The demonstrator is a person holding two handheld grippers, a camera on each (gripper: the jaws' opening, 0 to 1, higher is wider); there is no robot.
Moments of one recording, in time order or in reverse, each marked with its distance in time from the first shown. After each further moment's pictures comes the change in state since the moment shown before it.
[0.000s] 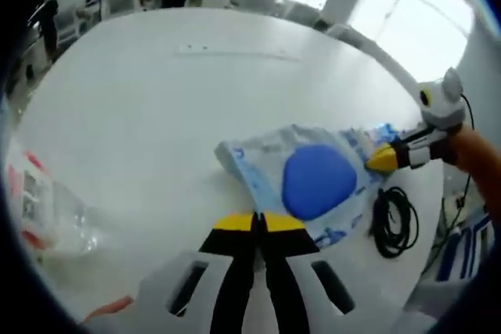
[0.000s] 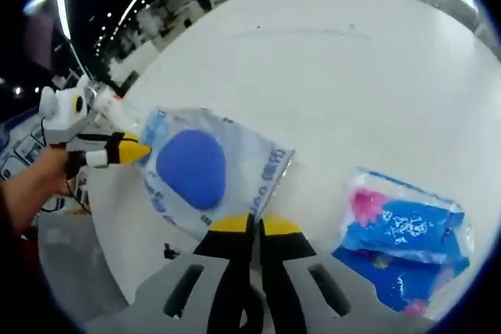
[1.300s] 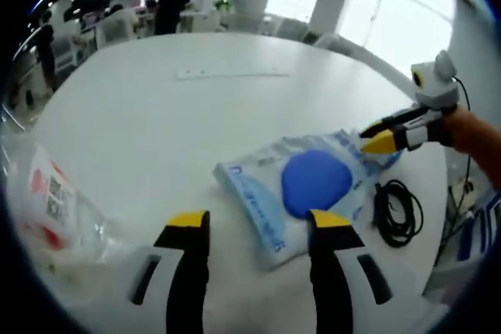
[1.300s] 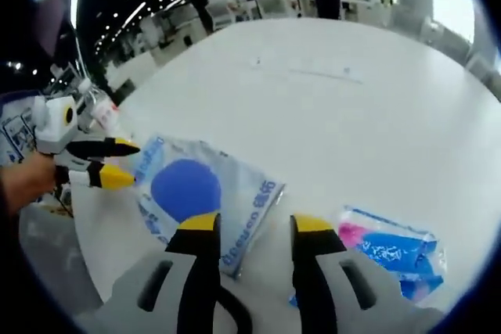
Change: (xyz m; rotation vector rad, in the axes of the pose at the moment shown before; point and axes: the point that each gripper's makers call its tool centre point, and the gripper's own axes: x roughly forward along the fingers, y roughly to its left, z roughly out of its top) left arm -0.020 -0.001 0.008 0.115 -0.134 -0.005; right arm -0.019 0.000 0.037 -0.119 -0.178 -0.110
